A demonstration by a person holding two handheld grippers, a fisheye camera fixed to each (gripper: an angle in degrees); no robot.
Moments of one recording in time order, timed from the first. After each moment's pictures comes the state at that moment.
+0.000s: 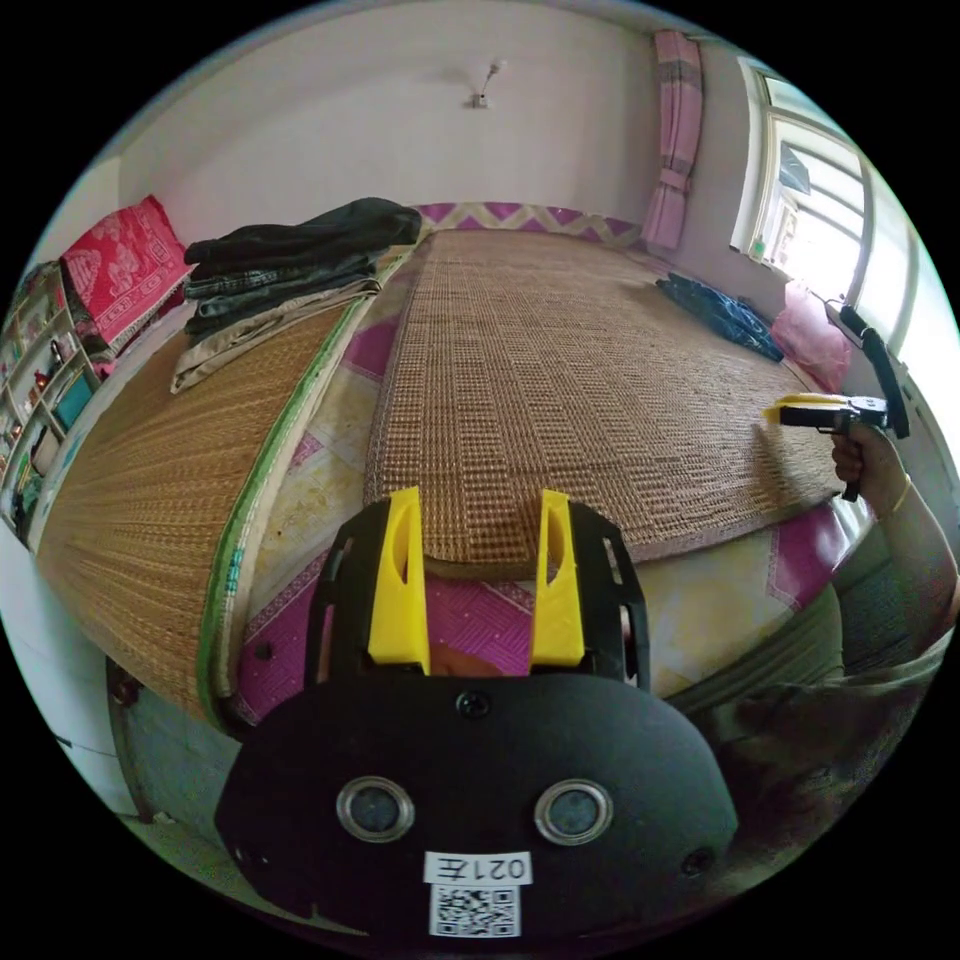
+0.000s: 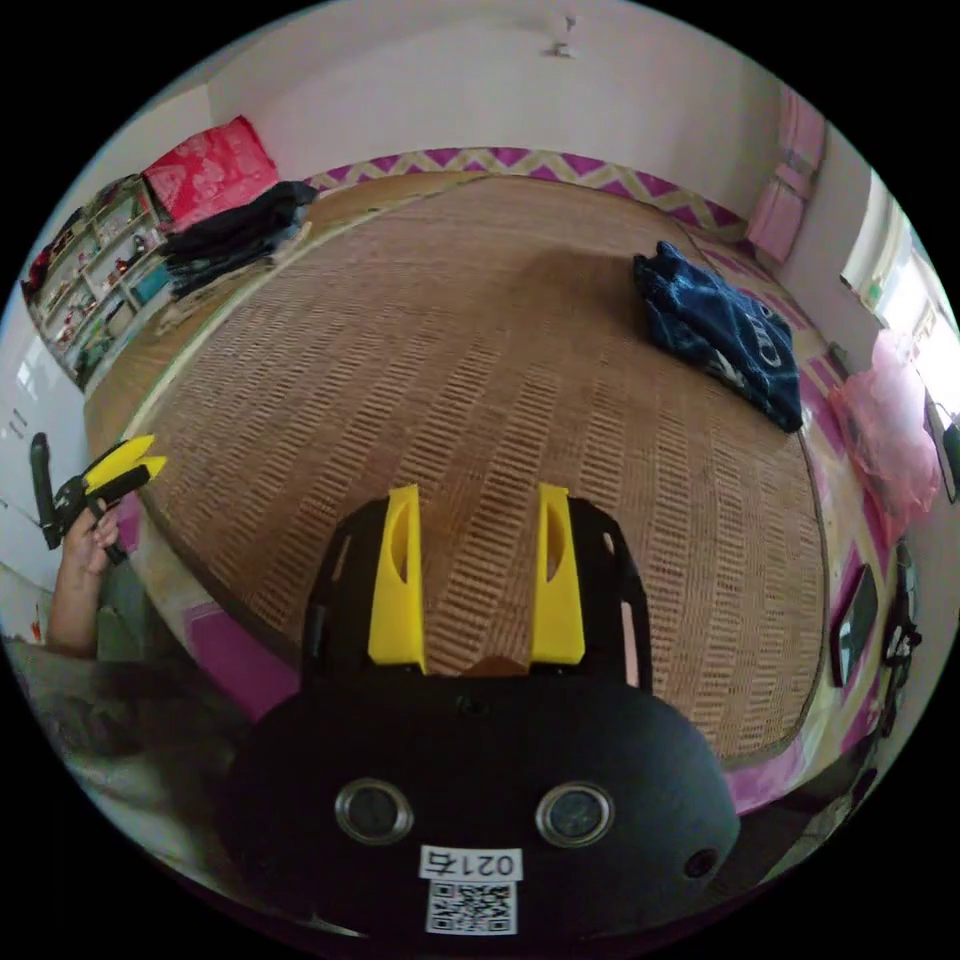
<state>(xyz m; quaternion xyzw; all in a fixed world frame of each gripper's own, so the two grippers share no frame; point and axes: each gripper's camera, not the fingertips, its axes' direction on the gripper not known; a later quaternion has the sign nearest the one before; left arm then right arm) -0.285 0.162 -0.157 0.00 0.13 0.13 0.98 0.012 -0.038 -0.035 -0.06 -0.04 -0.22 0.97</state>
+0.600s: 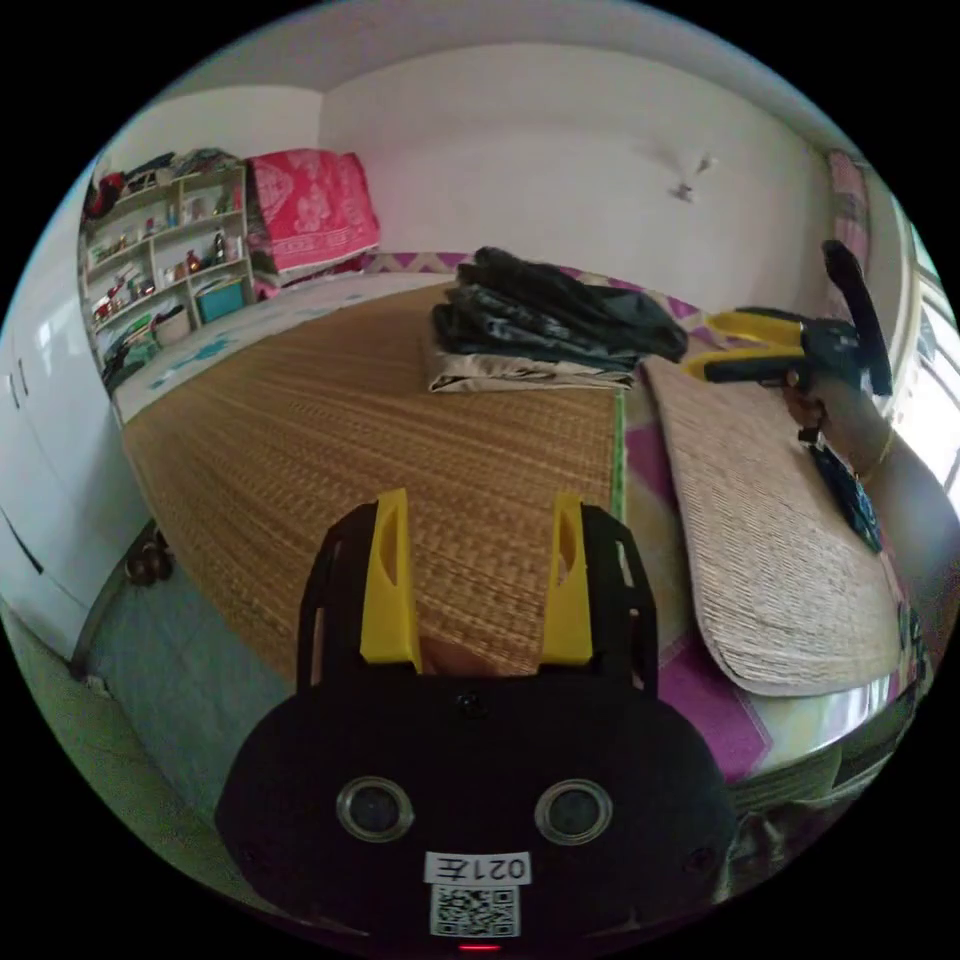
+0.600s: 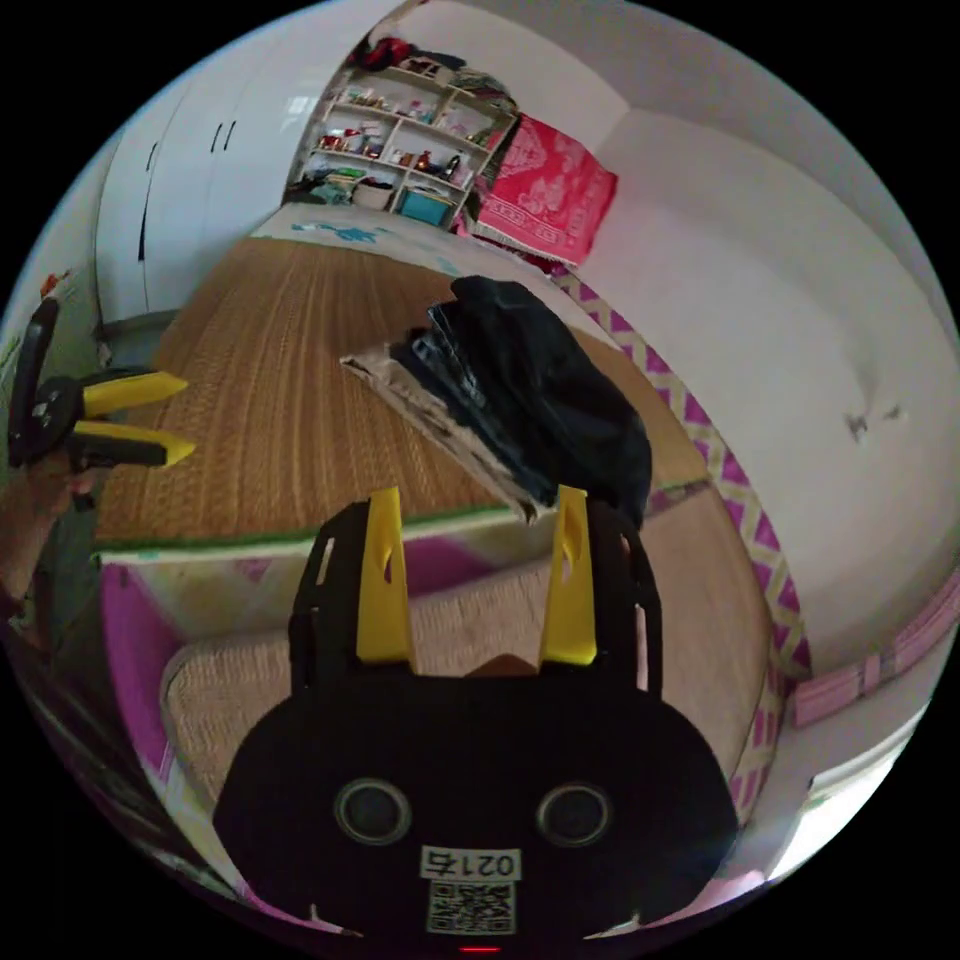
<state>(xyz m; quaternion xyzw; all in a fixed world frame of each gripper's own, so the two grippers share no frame) -0.534 0.111 -0.156 0.05 0.01 -0.09 0.99 -0.555 -0.120 -0.016 0.11 -0.08 -0.61 0.78</state>
